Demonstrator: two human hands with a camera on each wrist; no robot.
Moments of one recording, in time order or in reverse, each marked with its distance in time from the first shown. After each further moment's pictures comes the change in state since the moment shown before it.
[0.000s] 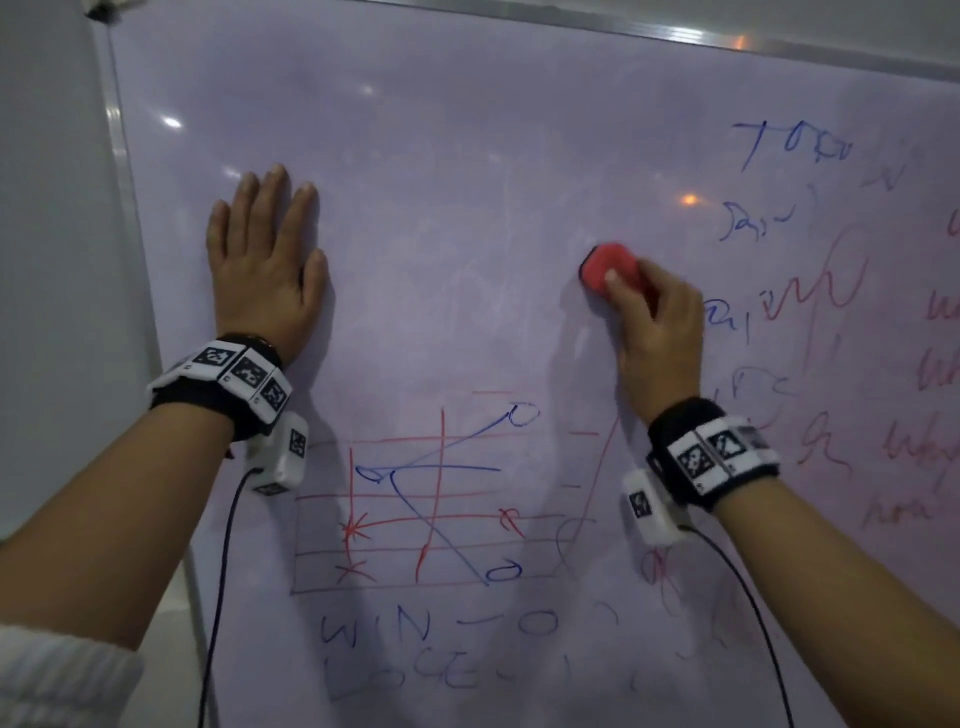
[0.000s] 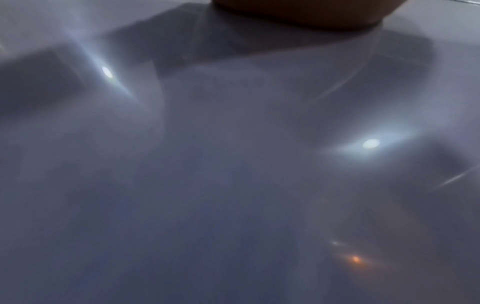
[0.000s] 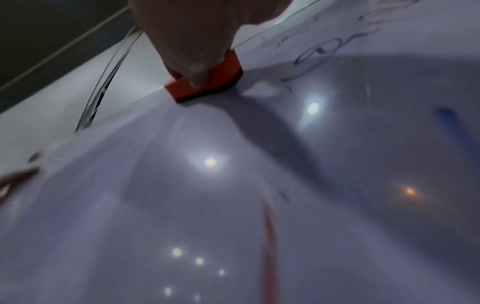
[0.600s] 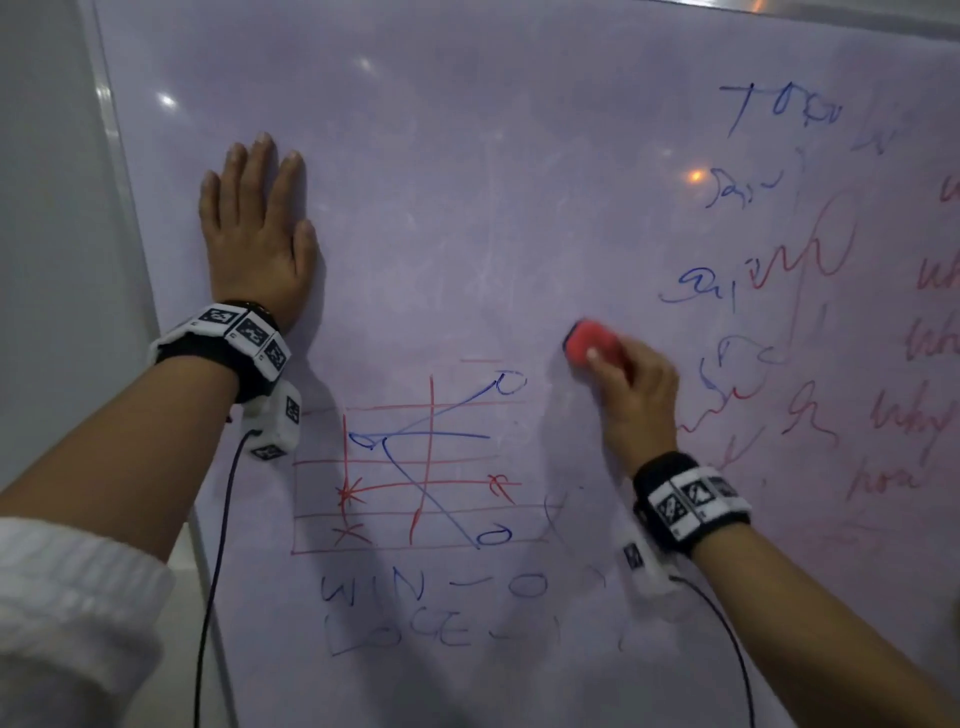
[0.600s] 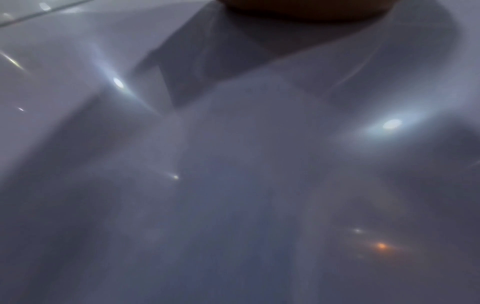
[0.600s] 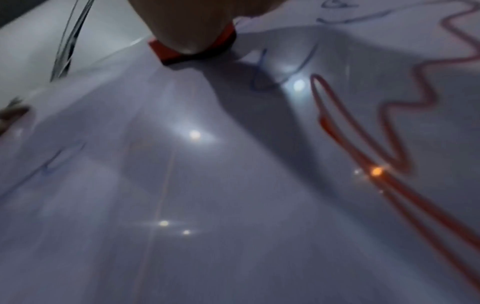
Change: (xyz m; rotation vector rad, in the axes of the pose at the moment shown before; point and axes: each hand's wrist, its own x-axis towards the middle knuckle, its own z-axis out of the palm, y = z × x) left_hand 0.000 0.004 -0.002 0.038 -0.052 -0.028; right_hand -0.089 0.010 -0.001 -0.018 -0.148 0.055
